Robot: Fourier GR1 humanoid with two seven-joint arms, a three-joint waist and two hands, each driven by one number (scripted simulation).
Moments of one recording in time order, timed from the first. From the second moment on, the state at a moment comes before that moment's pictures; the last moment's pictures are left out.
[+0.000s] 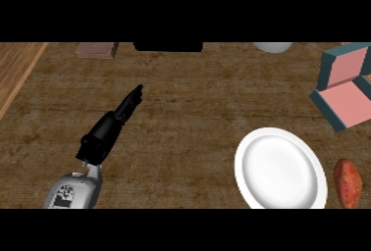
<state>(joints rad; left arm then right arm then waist) -0.20 0.05 -0.09 -1.57 -0.17 -0.20 0.11 -0.68 -0.98 -0.13 -0.73 0.34 0.19 -0.74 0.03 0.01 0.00</state>
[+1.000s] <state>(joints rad) -0.22 0.05 -0.08 -1.54 -0.17 -0.21 0.08 -0.90 -0.79 -0.12 -0.21 0.48 0.18 -0.80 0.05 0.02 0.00</state>
